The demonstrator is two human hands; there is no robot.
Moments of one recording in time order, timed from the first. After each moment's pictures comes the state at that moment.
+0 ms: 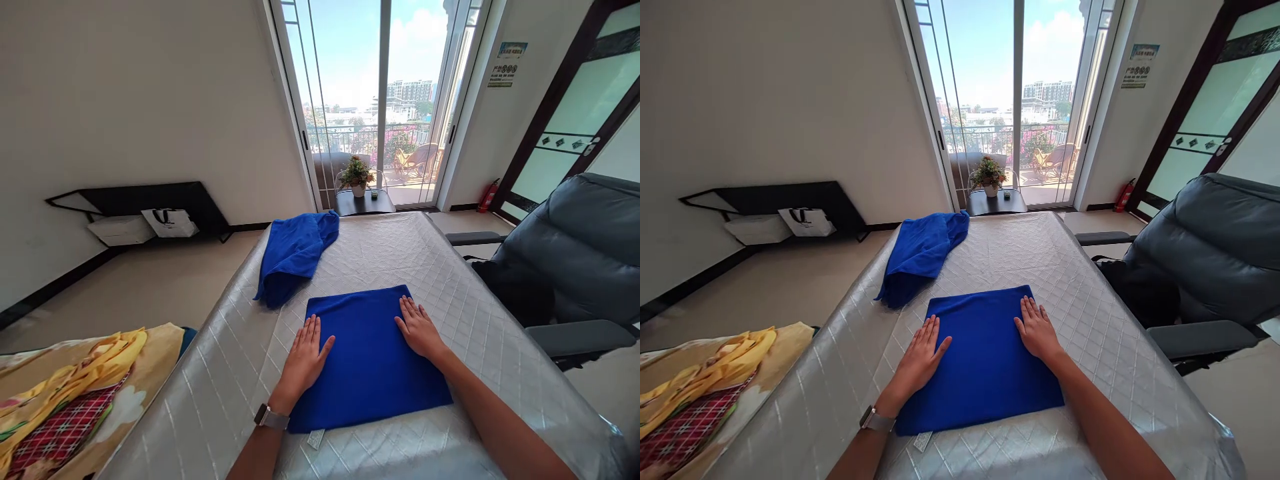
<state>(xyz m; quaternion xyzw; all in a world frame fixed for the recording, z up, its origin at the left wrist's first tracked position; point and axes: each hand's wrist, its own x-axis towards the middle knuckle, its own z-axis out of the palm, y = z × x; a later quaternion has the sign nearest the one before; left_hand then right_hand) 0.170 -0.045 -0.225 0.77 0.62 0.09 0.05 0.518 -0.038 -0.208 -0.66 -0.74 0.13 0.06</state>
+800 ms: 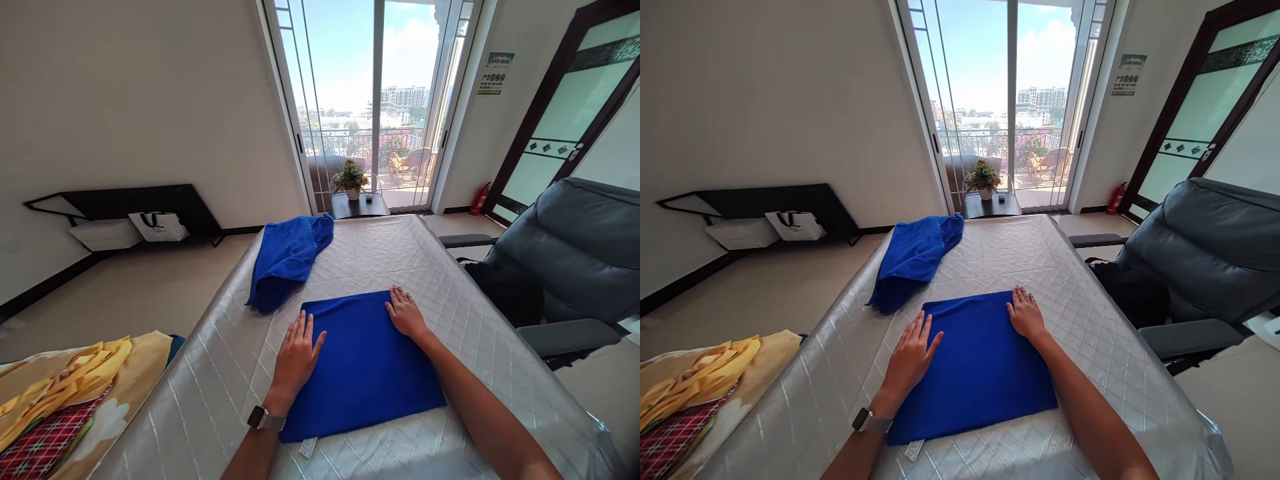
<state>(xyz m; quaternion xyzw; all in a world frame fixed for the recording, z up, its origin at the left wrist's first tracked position) 0.183 -0.041 -0.204 0.77 0.60 0.17 -0.09 0.515 0.016 -0.212 -0.67 -0.73 0.09 0.09</state>
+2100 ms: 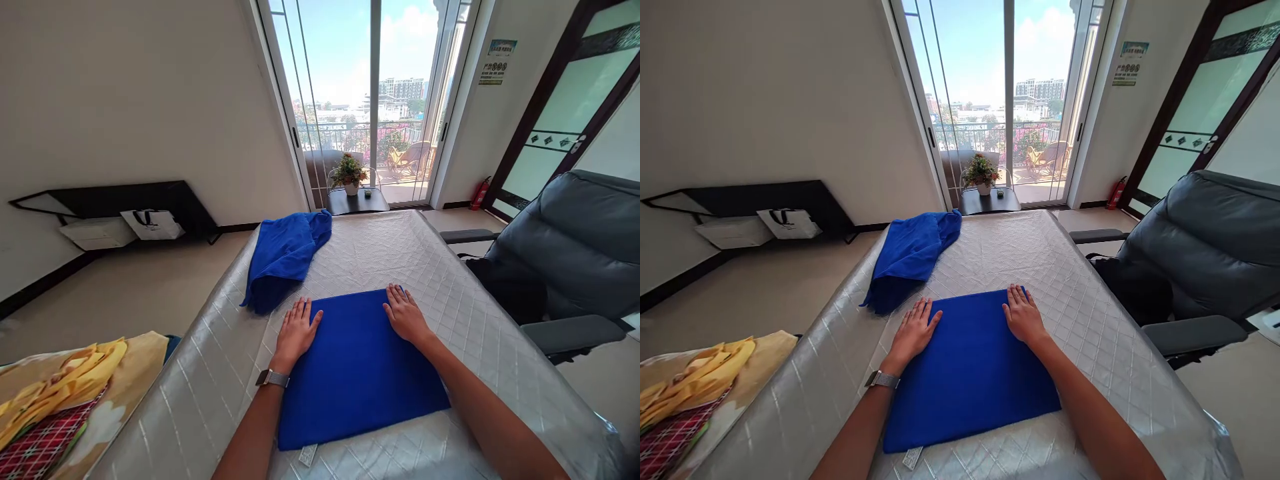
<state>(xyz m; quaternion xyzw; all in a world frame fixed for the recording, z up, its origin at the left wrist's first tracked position) 0.171 0.033 -0.221 0.76 0.65 0.07 -0.01 0.505 0.003 -0.195 -0.65 -0.75 0.07 0.09</state>
